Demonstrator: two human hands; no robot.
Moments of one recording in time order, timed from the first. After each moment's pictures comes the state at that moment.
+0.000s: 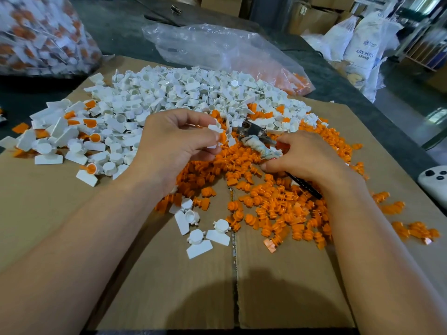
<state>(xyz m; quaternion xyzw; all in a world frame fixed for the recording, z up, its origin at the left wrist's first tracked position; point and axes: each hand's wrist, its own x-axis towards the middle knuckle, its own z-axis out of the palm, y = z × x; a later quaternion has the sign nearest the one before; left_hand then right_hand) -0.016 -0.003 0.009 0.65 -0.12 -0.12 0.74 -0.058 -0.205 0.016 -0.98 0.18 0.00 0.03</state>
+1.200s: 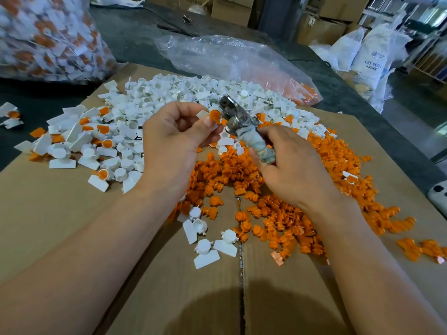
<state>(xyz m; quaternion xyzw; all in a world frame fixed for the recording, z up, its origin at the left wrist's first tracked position) -0.008 -0.008 0.003 0.54 -0.15 0.03 0.83 -0.066 -0.164 0.016 -0.98 0.01 -0.16 0.10</state>
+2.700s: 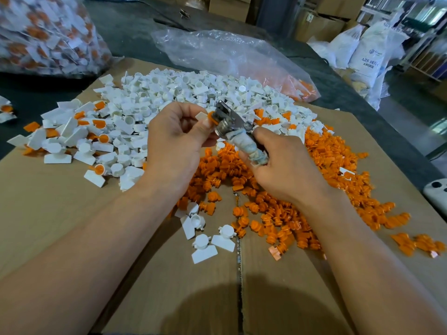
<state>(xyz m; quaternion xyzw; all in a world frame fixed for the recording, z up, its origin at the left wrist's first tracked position) -0.009 -0.014 -0.002 0.60 -0.13 0.03 0.78 -0.064 -0.159 0.014 -0.98 -0.03 -0.13 0.16</state>
